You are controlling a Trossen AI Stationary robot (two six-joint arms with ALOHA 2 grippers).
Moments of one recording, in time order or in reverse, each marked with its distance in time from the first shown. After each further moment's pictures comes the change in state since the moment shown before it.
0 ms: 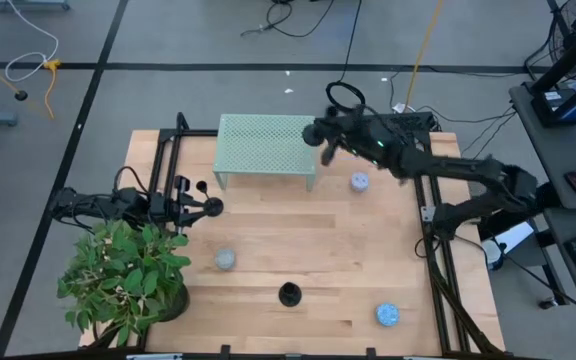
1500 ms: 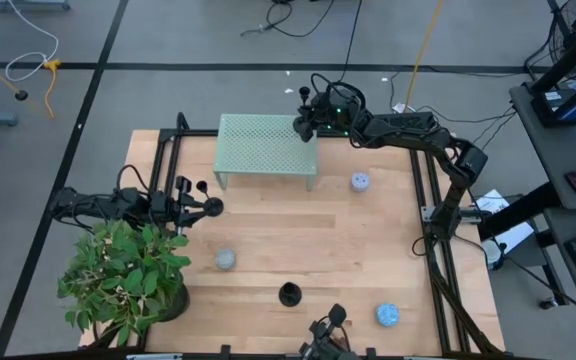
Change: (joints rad) left arm 0.000 0.000 0.000 -0.012 0.000 -0.083; right arm -0.191 0.399 0.278 -0.147 -0.125 0.050
